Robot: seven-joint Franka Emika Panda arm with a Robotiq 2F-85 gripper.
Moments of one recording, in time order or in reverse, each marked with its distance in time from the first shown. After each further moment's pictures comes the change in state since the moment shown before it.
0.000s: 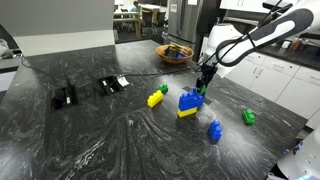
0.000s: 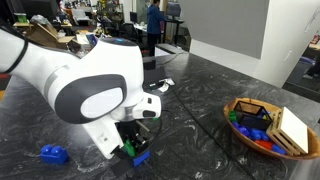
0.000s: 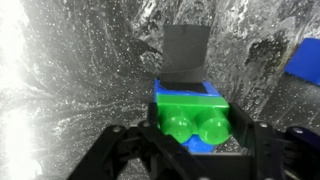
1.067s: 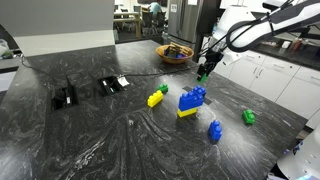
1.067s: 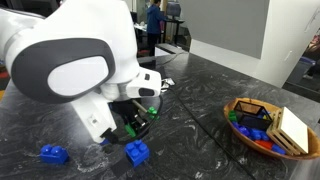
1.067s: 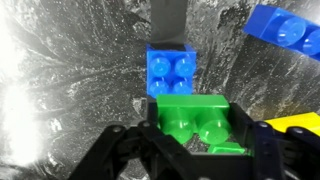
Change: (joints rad) arm -0.013 -0.147 0.004 -0.005 0.036 -0.004 0.022
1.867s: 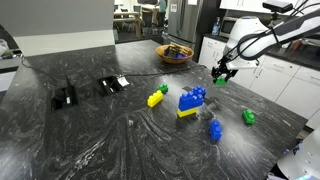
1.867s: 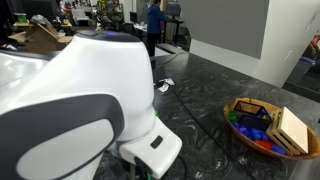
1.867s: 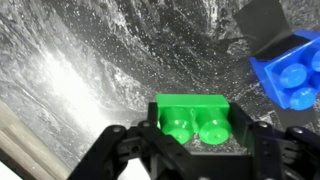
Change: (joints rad) arm -0.173 -0.045 -0.031 -0.141 -0.161 0.003 0.535
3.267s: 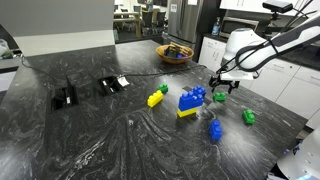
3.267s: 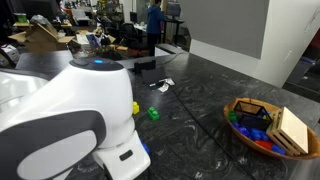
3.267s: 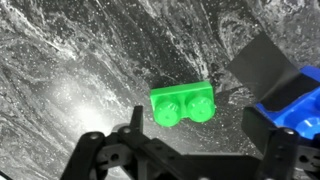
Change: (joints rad) arm 0.020 0.011 0.060 -0.085 0.026 0.002 0.287
